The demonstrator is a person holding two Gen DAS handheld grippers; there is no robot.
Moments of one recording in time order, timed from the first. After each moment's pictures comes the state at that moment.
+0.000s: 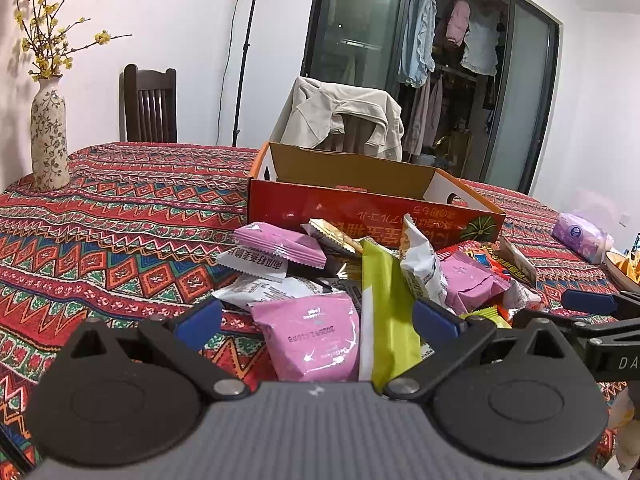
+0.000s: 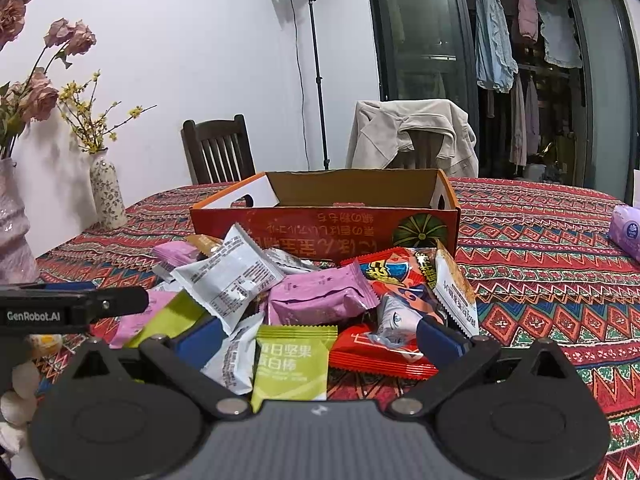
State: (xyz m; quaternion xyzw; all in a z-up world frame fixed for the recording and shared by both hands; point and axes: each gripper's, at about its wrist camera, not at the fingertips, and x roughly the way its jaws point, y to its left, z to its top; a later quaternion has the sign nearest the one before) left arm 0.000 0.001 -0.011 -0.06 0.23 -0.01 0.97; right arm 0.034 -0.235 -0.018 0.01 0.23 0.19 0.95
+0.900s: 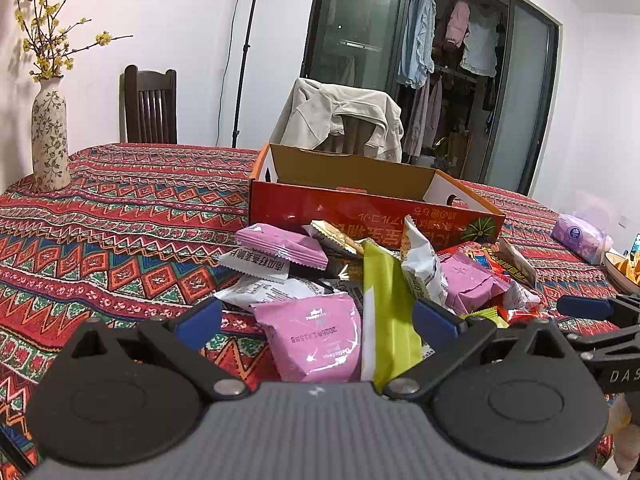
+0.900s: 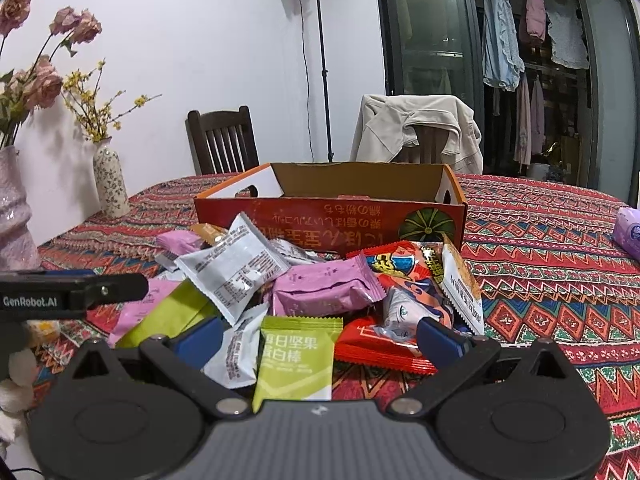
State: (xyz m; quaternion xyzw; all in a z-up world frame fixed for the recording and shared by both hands) left arm 0.000 0.003 -0.012 -0.07 0.23 -0.02 0.97; right arm 0.032 -0.228 -0.023 -0.01 0.24 0.20 0.95
